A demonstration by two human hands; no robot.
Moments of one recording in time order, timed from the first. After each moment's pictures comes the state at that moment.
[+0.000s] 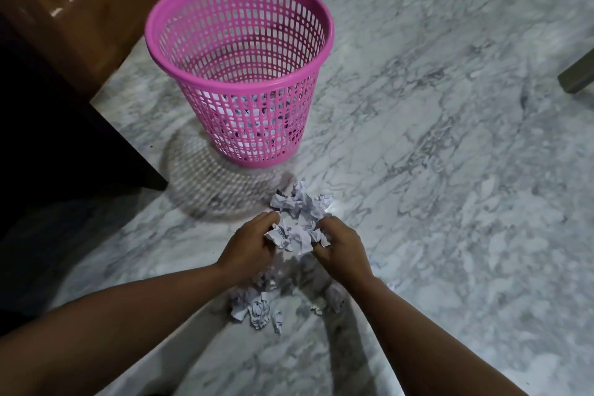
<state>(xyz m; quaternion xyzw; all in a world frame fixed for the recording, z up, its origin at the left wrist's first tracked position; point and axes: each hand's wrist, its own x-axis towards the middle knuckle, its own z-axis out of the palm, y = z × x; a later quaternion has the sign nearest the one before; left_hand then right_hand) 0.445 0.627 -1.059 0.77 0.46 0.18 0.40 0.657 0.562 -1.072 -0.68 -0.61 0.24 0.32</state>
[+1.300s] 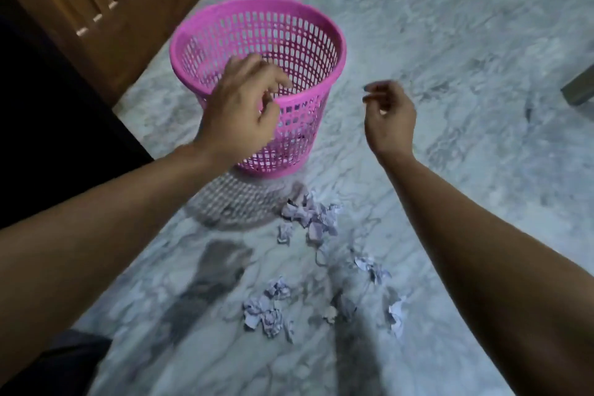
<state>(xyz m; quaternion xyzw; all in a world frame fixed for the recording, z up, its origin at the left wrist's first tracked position) 0.455 0.755 -0.851 0.86 0.36 0.36 0.05 0.708 0.726 -0.915 -0.67 -0.47 0.13 0.56</state>
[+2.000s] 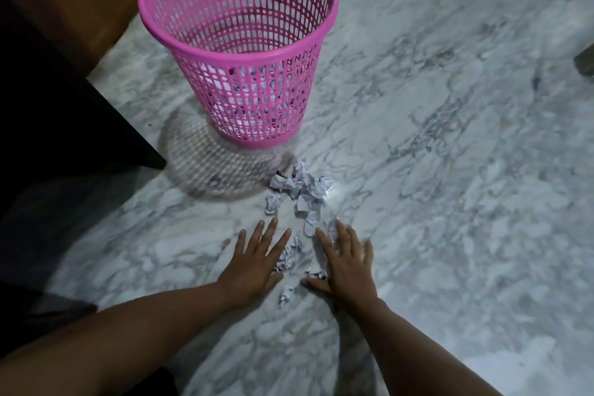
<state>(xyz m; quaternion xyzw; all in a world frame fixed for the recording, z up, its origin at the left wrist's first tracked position) 0.425 0.561 -1.128 0.89 0.40 -0.08 0.20 0.664 0.488 -1.129 -0.72 -0.67 0.18 -0.01</state>
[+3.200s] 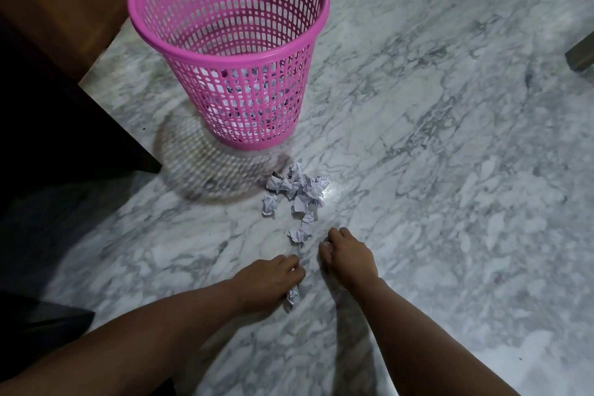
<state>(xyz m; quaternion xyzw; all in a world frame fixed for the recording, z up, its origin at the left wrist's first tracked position) 0.447 0.558 -1.123 0.95 0.20 -0.10 0.20 0.674 0.519 -1.125 -0.77 -0.59 0.24 0.05</state>
